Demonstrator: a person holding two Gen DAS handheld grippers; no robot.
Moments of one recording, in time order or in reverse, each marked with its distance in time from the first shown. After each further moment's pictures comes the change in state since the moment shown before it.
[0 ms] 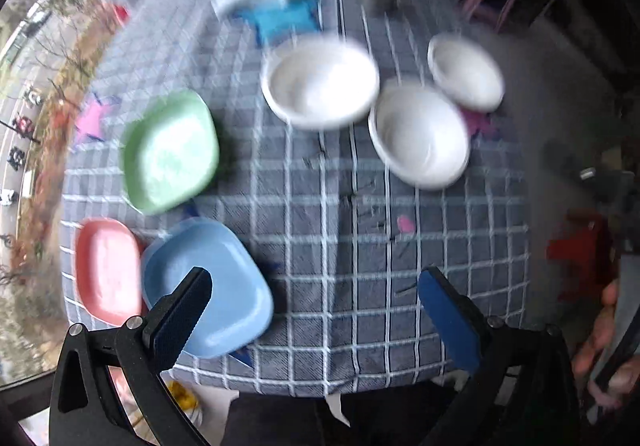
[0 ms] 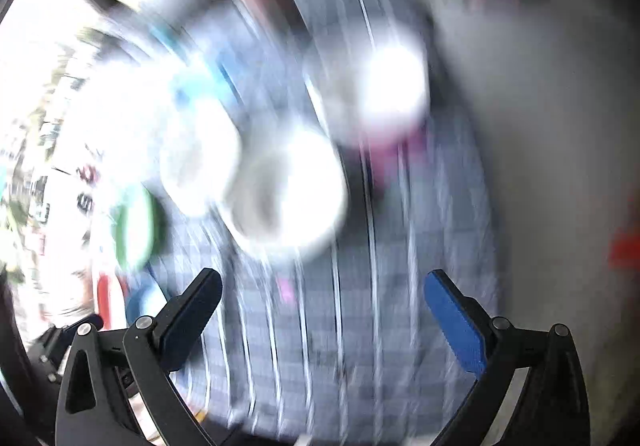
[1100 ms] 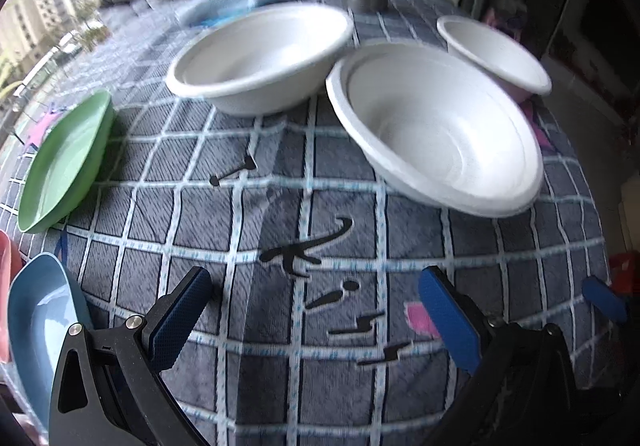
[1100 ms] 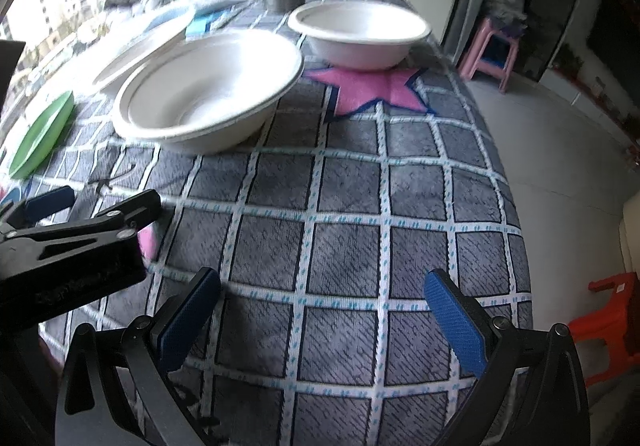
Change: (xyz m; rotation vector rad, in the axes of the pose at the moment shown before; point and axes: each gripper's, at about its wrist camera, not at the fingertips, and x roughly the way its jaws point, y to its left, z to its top) left arm 0.151 -0.083 -0.065 -0.018 -0.227 0.048; right arm 0.115 -0.017 -0.156 -0.208 -0.082 -0.214
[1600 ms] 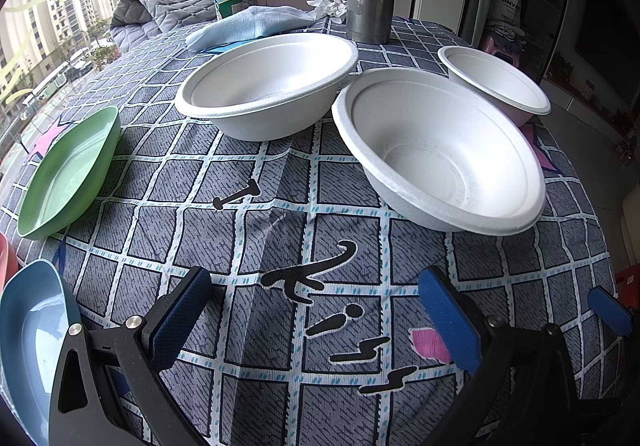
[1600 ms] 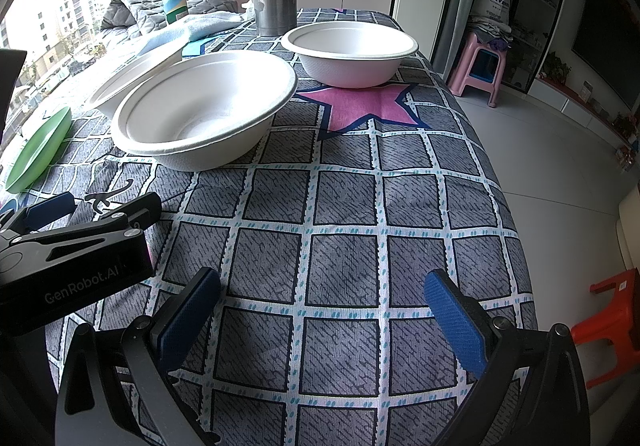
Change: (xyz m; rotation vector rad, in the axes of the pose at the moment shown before) left arm -0.001 -0.002 -0.011 -0.023 -0.172 0.010; right arm -0.005 0.004 -0.013 0.043 -0.133 -0.028
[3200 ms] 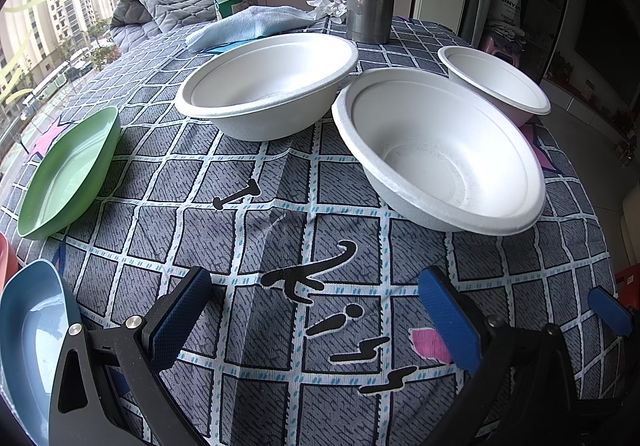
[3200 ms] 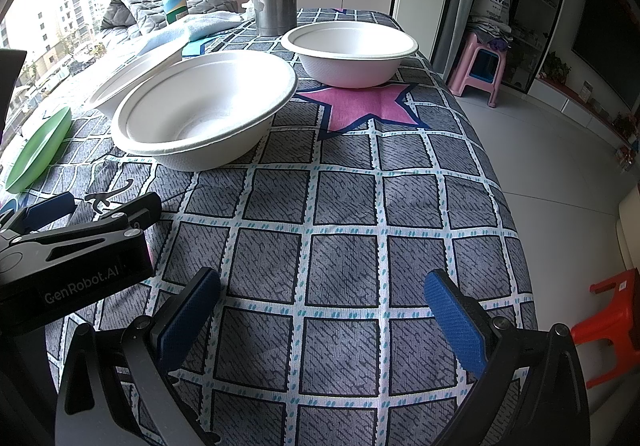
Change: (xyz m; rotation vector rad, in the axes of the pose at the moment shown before) left arm 0.000 0.000 0.000 0.000 0.000 0.000; right arm 0.000 0.000 0.000 -0.001 0.001 -0.001
